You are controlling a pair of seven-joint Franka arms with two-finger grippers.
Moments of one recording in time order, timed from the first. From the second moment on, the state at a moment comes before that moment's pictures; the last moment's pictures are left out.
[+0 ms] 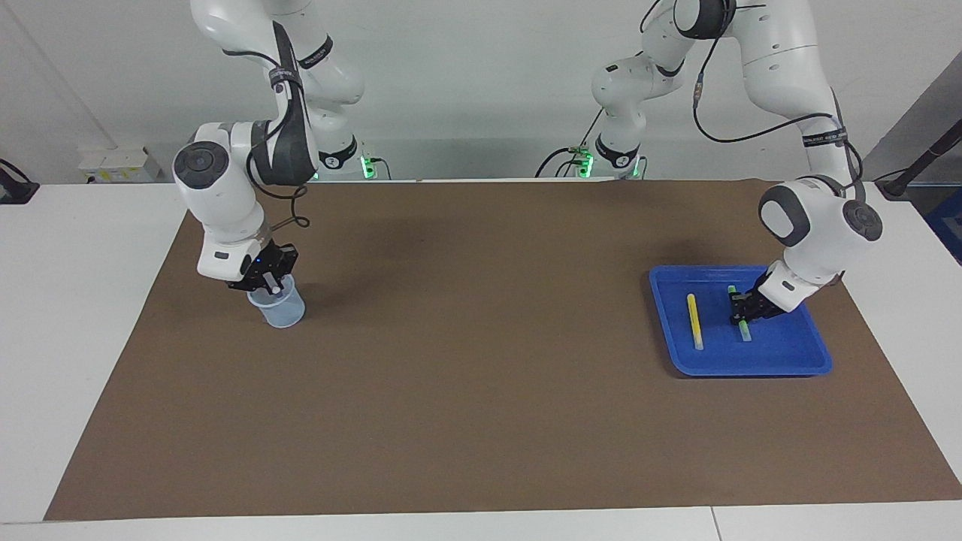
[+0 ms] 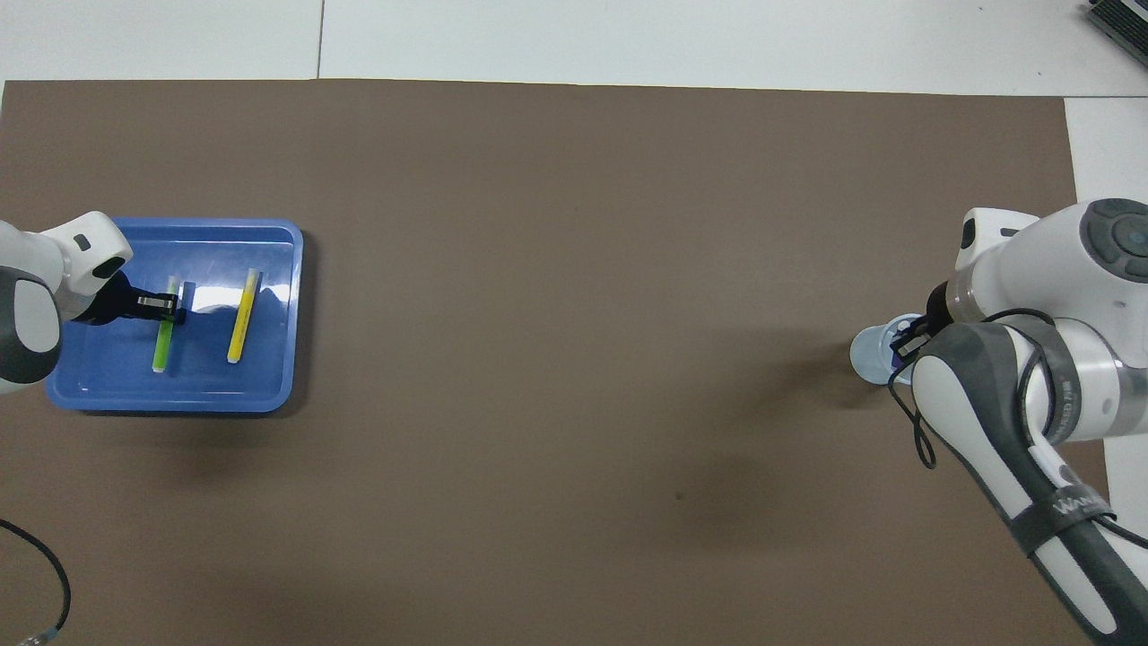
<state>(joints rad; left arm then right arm) 0.27 0.34 -0.09 -1.96 -0.07 2.28 0.37 -0.30 0.08 0.31 -1.96 -0.11 1.95 -0.52</state>
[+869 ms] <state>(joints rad) 0.27 0.33 -0.10 -2.00 -0.07 2.36 0.37 -0.28 0.06 0.44 -1.75 -0.03 1.82 -0.47</state>
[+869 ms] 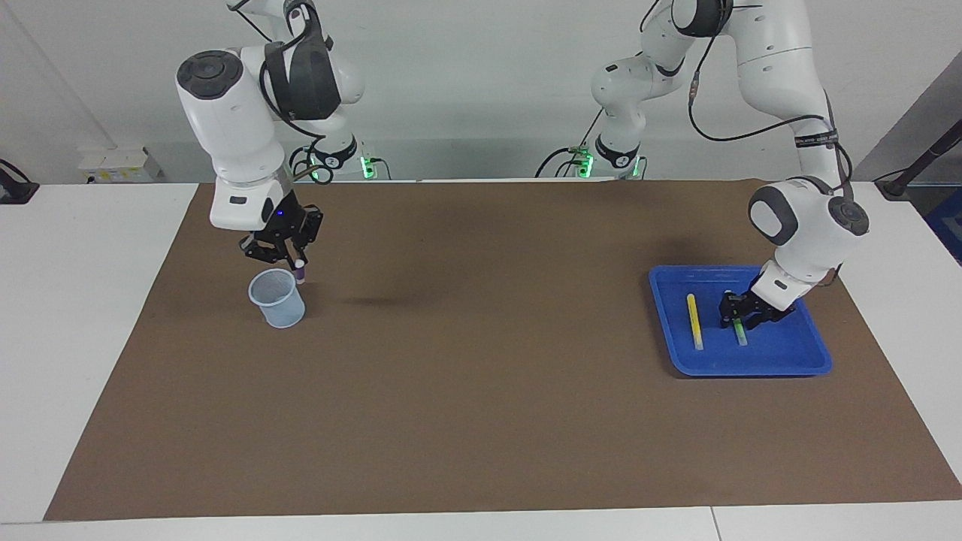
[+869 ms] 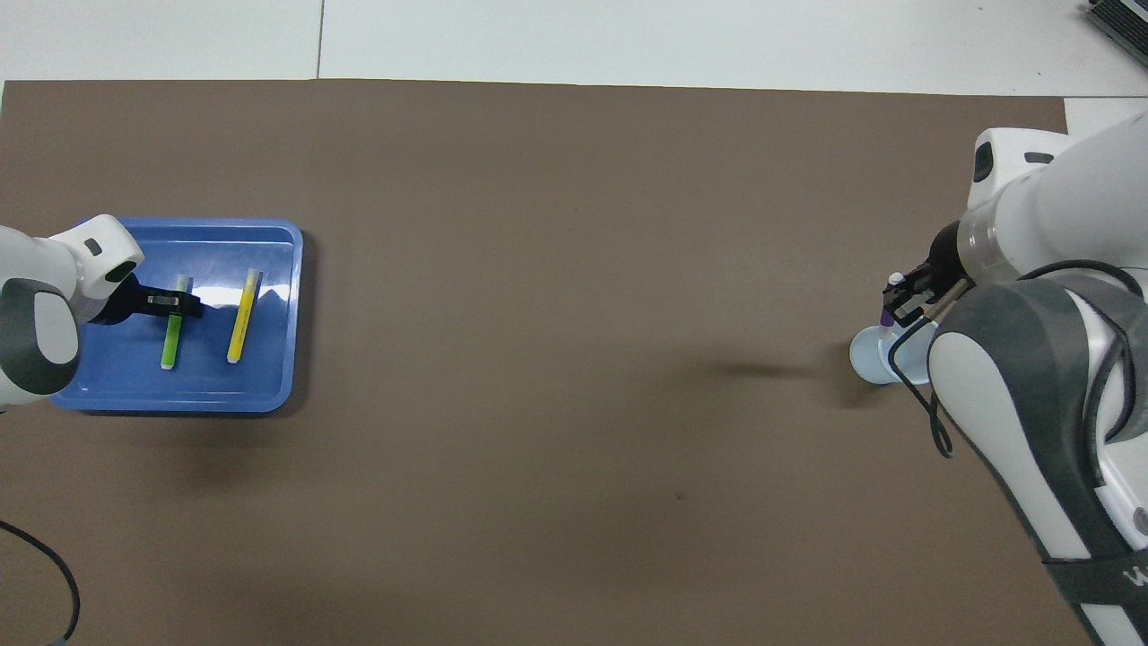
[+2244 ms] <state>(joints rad) 0.24 0.23 -0.11 -1.81 -0.64 2.03 0.04 0.08 0.00 0.47 -2.07 0.48 2.64 0.64</state>
